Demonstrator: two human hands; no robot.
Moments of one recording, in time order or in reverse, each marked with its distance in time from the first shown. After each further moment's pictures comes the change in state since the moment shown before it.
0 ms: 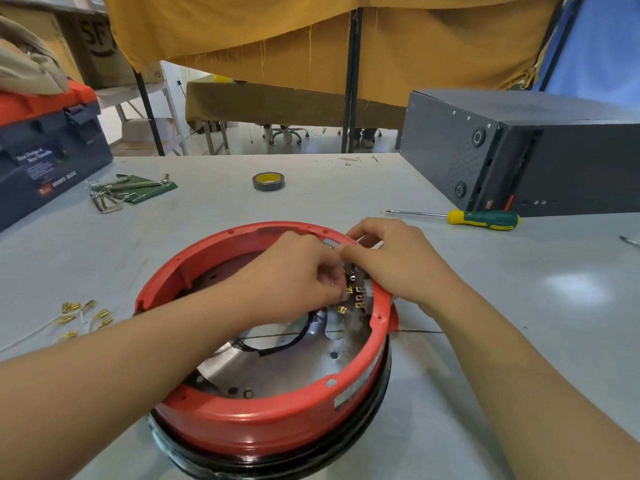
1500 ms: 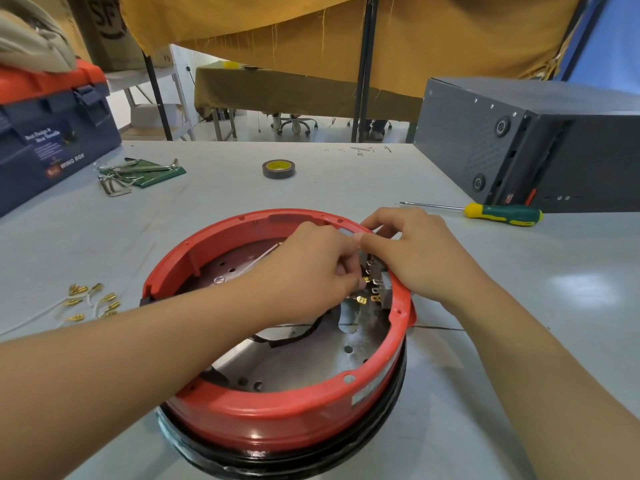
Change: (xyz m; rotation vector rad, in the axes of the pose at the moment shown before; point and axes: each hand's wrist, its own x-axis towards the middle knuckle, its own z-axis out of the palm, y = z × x) left_hand -0.003 0.001 0.007 -0.034 0.058 -0.018; right_hand -0.001 0.002 0.000 -0.042 0.007 -0.059
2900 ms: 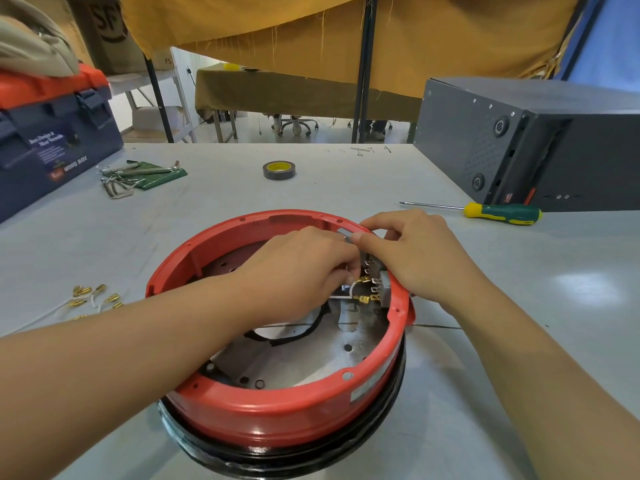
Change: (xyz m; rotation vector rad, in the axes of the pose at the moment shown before) left_hand -0.001 -0.012 -0.005 0.279 -0.069 0.211; right_hand -0.001 0.005 0.000 -0.070 0.061 -0.058
